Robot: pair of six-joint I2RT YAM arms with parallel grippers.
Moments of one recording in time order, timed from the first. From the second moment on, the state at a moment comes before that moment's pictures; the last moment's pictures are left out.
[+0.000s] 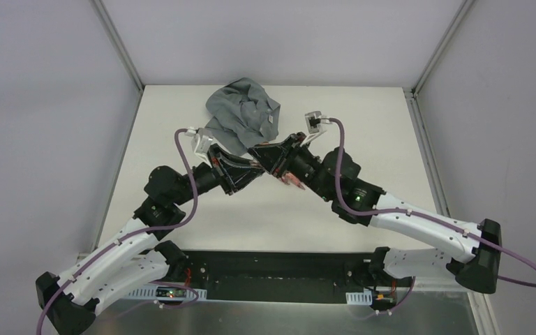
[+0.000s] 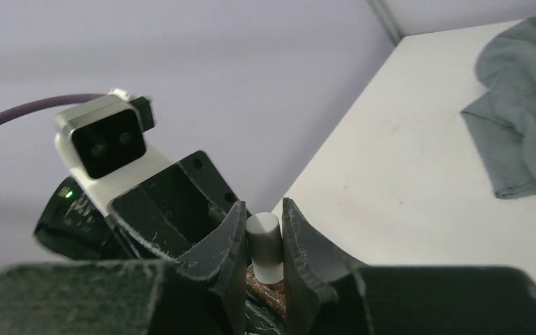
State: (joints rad) left arm -0.71 0.71 0.63 0.34 0.39 -0.59; right arm 1.10 1.12 0.99 0.27 0.15 0.71
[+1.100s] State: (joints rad) left arm -0.71 0.70 0.60 0.23 0.36 -0.48; right arm 1.22 1.24 1.21 -0.02 0.46 0.52
